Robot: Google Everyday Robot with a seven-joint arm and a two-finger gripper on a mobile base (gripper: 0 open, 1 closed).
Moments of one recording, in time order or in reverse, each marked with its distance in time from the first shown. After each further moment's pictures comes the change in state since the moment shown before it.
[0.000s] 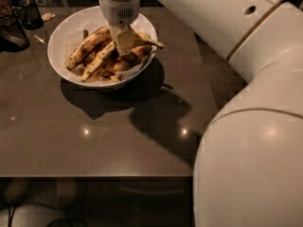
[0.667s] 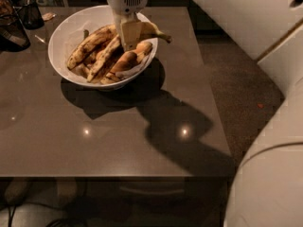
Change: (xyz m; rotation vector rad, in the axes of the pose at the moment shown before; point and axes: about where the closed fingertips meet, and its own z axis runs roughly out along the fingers) arm 0.006 0.015 -0.043 0.056 -0.017 0.034
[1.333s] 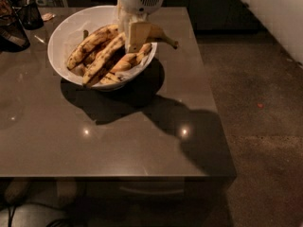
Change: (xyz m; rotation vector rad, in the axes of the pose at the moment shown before) arm -0.005 0.027 -0.028 0.044 -0.176 0.021
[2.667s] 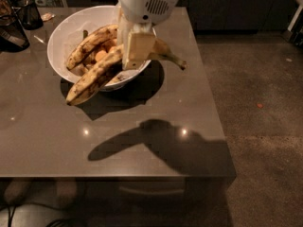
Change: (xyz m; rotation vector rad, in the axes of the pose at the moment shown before) arm -0.033 0.067 -0.039 -0.037 -0.070 0.095
